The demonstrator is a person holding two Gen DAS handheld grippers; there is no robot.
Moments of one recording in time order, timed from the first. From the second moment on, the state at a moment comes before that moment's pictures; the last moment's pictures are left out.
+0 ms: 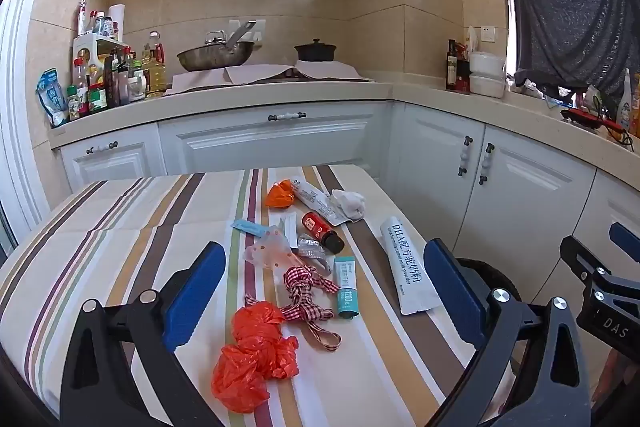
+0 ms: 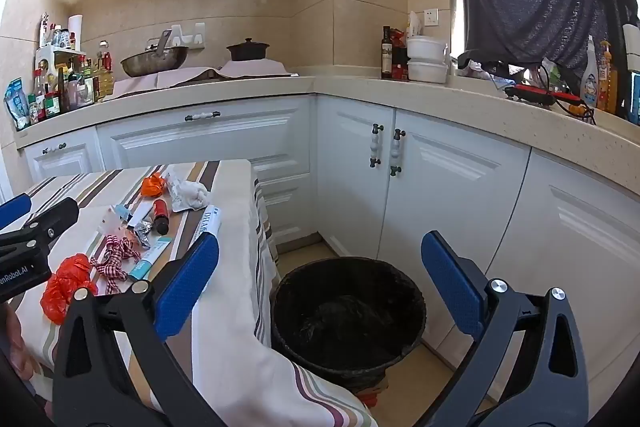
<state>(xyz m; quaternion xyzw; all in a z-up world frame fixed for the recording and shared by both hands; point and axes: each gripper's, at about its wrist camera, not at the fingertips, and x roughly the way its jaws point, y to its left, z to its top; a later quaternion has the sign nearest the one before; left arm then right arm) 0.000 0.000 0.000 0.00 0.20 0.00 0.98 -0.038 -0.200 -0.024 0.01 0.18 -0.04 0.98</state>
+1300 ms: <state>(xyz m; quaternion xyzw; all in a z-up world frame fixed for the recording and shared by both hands) -0.001 0.002 -0.005 0.00 0.21 -0.01 0.98 -0.044 -0.212 -0.019 0.01 0.17 -0.04 0.98</state>
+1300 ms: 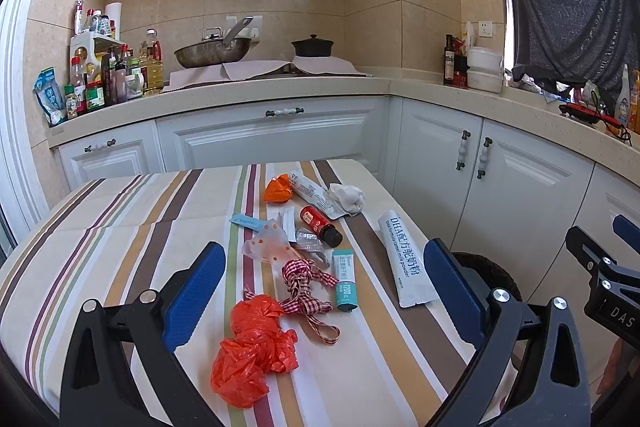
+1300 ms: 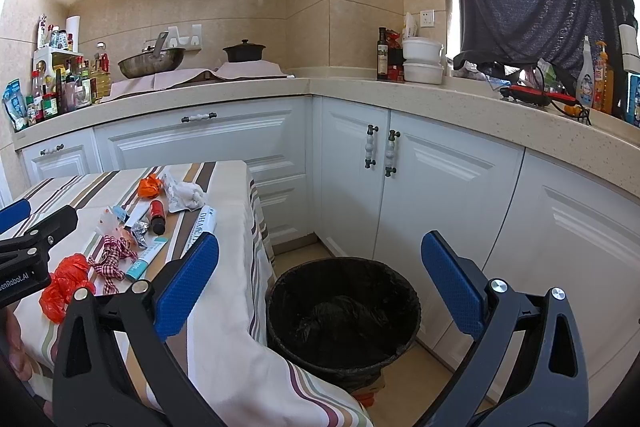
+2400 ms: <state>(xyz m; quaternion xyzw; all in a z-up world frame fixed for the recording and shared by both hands) 0.001 0.003 -0.008 0.00 0.22 -0.01 0.98 -0.044 -0.212 -0.022 0.01 0.18 -0.04 0.98</state>
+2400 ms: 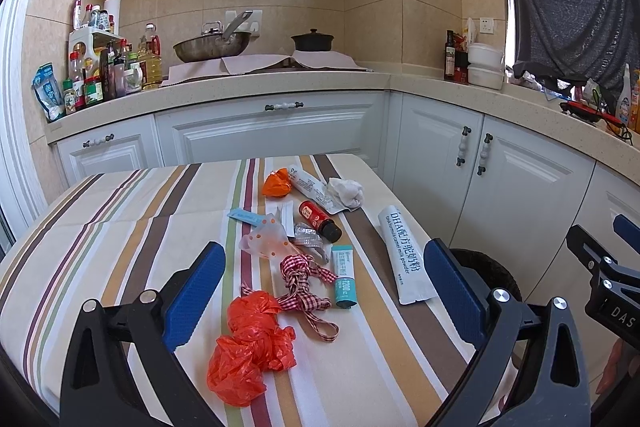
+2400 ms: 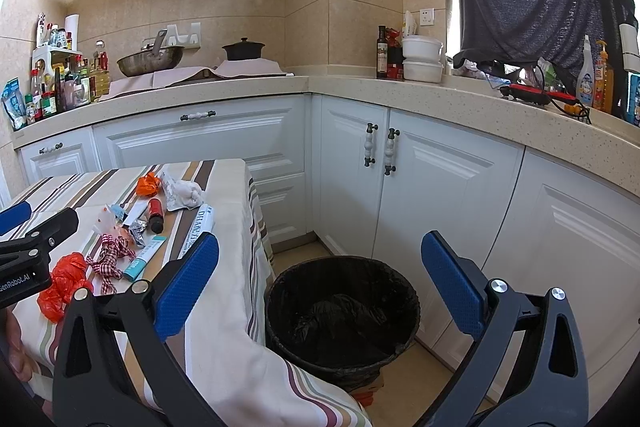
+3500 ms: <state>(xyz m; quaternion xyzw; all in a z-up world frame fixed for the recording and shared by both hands) -0.004 0.025 -0.026 0.00 0.25 0.00 0.97 -0.034 -0.194 -0.036 0.00 0.19 -0.02 0.98</state>
